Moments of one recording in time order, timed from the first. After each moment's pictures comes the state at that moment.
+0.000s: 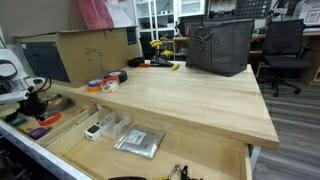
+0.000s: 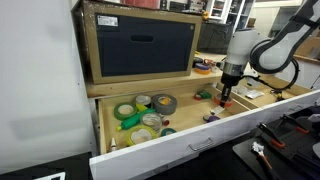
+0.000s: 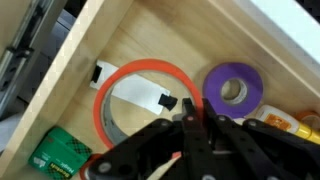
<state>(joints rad) 0.26 0.16 0.11 -2.66 -0.29 2.79 -0.01</state>
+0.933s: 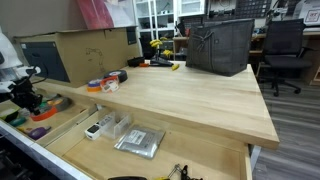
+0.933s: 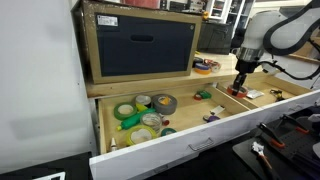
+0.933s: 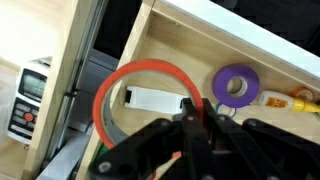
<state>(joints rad) 0.18 -0.11 0.12 -2.77 -0.06 2.66 -0.08</state>
